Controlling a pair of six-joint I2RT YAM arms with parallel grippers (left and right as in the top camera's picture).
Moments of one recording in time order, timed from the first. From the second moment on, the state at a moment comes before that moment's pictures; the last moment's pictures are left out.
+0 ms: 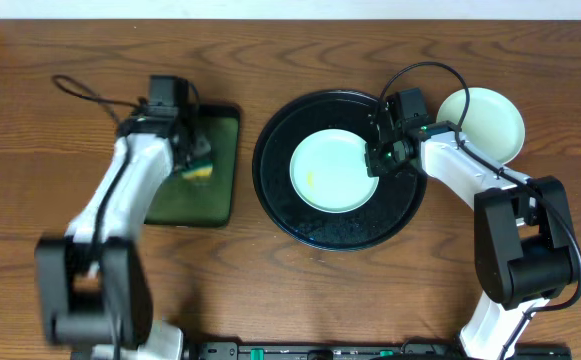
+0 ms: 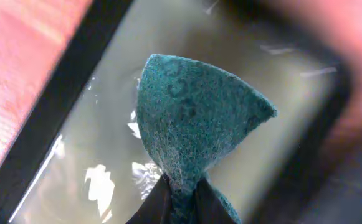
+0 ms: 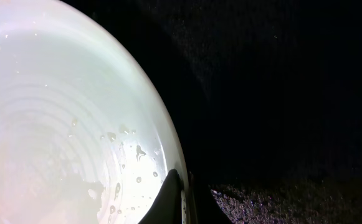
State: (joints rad) left arm -0.04 1.68 1.19 -0.65 -0.07 -0.50; right arm 0.27 1.95 1.20 -0.49 -0.17 0.14
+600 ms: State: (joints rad) left arm -0.36 1.51 1.20 -0.58 0.27 -0.57; right arm 0.27 1.95 1.20 -0.49 -0.17 0.14
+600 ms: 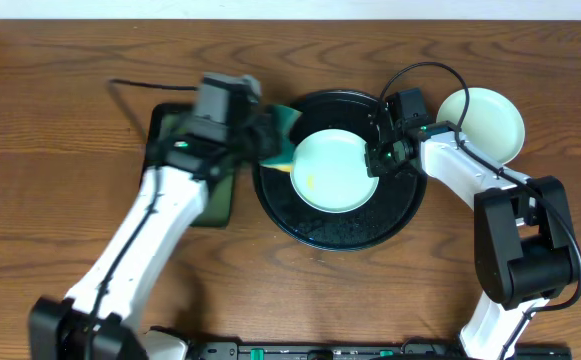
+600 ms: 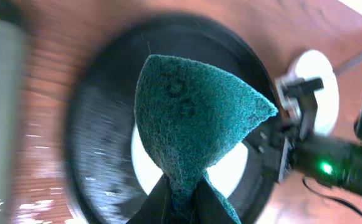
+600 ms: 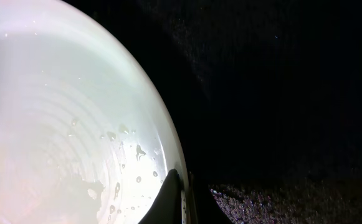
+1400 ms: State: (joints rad) left arm -0.76 1.97 1.20 -0.30 -0.28 -0.96; right arm 0.27 1.95 1.20 -0.49 -0.17 0.14
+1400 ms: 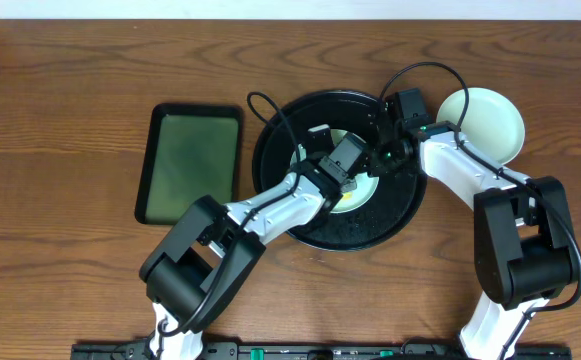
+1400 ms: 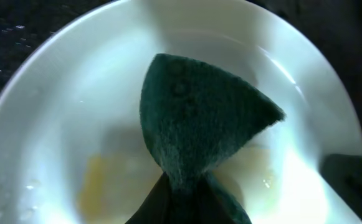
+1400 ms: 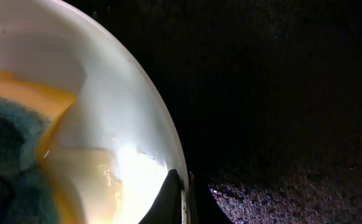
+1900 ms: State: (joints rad) left arm -0.73 1.95 1.22 -0.49 -0.58 -0.87; right arm 0.27 1.95 1.20 -0.50 -0.18 0.14
